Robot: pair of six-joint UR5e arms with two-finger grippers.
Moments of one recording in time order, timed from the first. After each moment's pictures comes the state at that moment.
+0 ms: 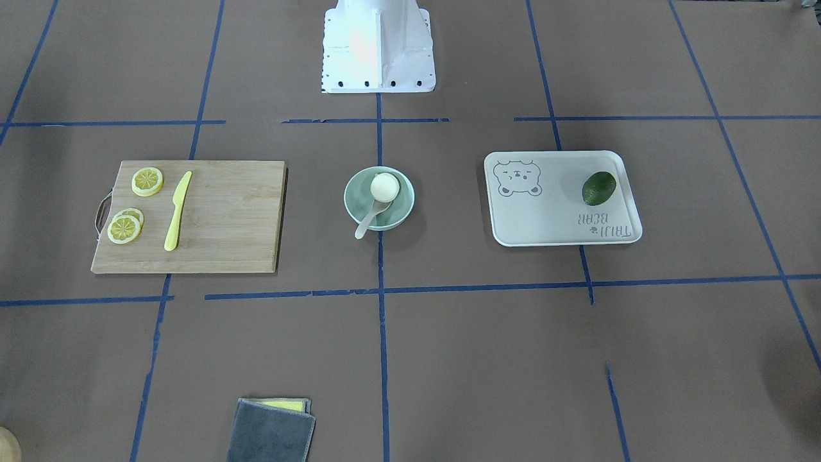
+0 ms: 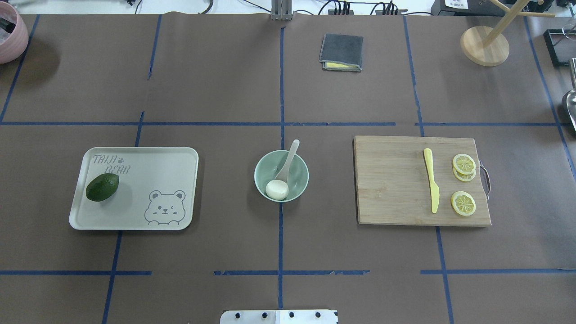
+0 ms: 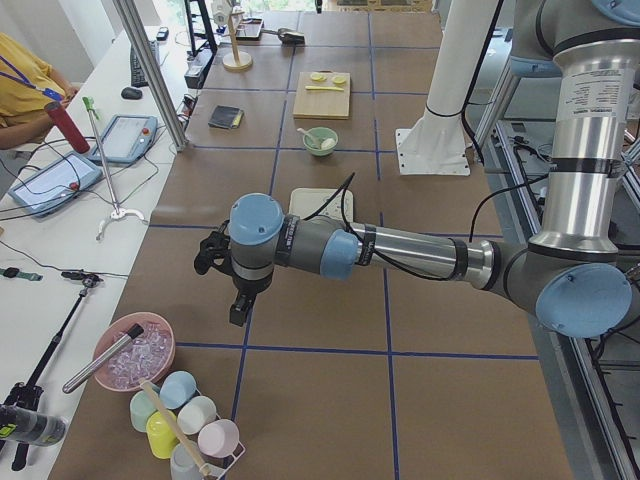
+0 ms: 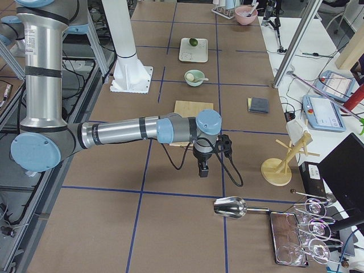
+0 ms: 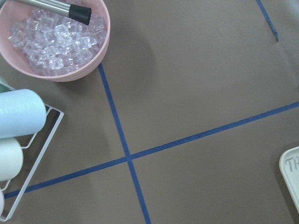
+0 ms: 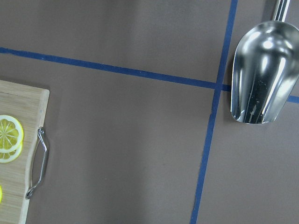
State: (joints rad) left arm -1.62 -1.61 -1.69 -1.62 -2.33 0.12; right arm 1.47 -1.64 1.81 -1.64 2.37 -0.02
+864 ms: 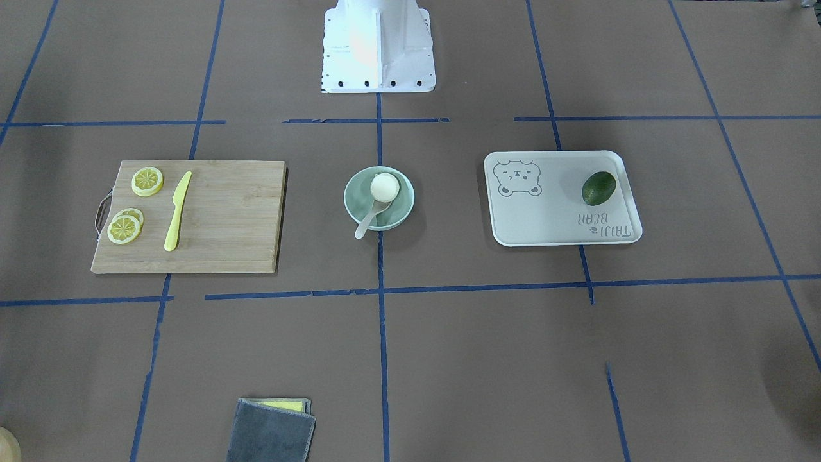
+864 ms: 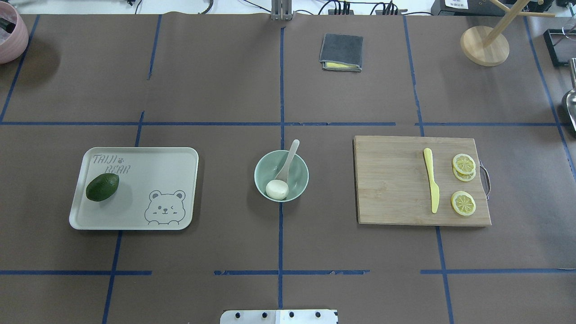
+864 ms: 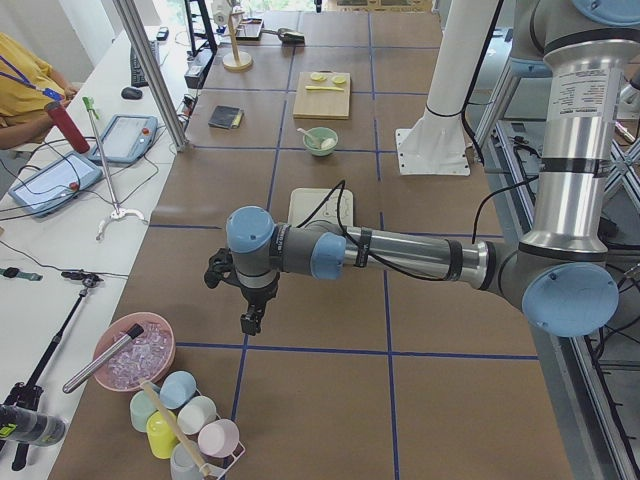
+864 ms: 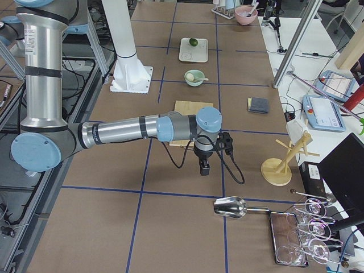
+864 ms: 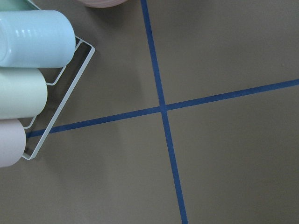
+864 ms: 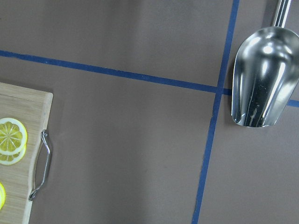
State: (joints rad) left arm -1.51 -1.59 -1.65 -1.64 -2.34 0.11; right arm 1.47 -1.63 1.81 -1.64 2.37 -0.02
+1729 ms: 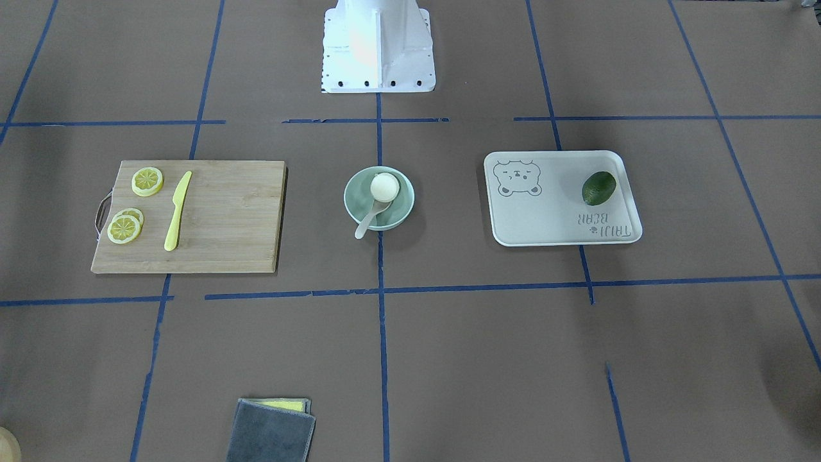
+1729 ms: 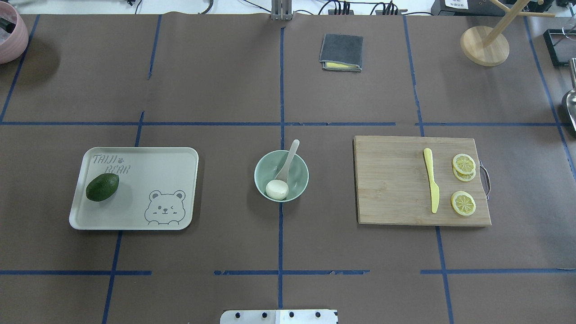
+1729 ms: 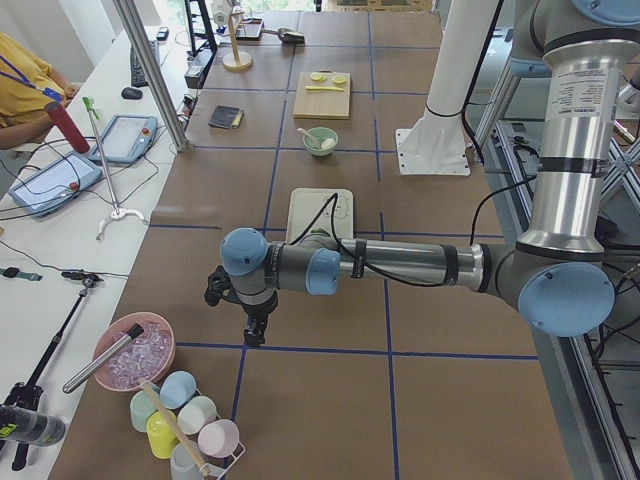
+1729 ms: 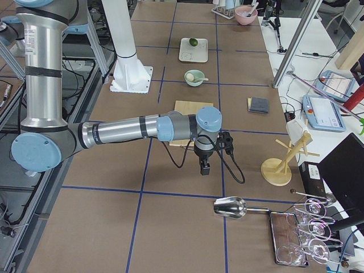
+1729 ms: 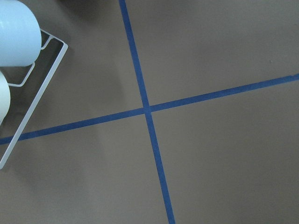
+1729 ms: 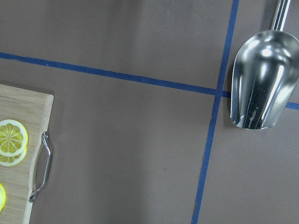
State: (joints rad) left arm -1.53 -1.62 -1.56 -1.59 -2.37 0.09; right arm 1.48 -1.63 1.81 -1.64 2.37 -0.02
